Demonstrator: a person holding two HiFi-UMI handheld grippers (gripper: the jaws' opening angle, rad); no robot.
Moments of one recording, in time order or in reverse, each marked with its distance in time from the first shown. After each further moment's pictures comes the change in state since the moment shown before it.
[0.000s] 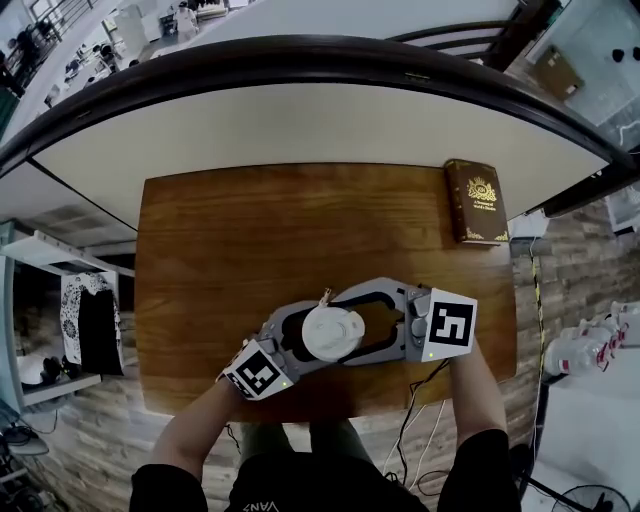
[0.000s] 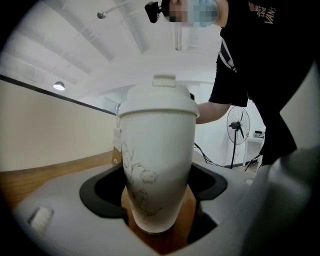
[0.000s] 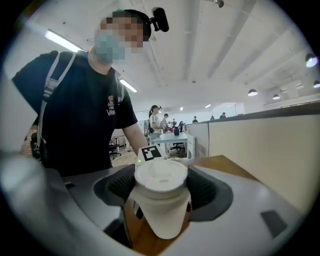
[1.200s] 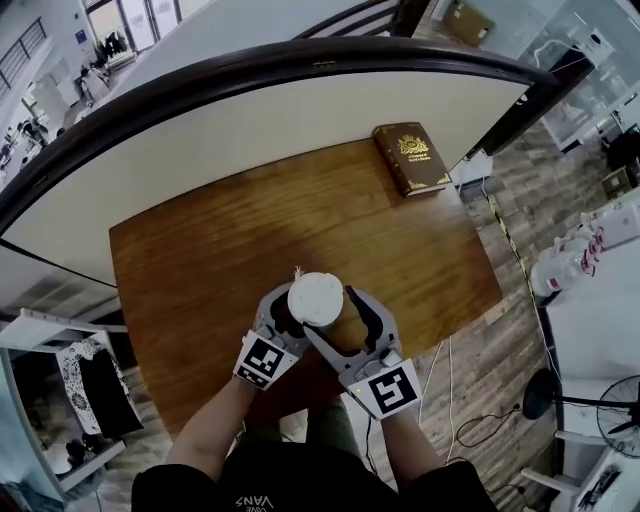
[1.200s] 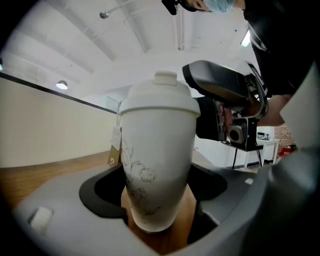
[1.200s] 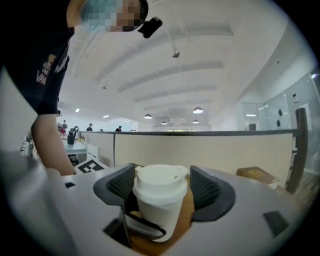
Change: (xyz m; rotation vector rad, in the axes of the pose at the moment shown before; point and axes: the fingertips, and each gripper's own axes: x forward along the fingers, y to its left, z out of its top) left arm 0.003 0.003 -0.006 -0.010 0.005 0.021; right arm -0.014 0.006 0.003 0.162 -0.069 -1.345
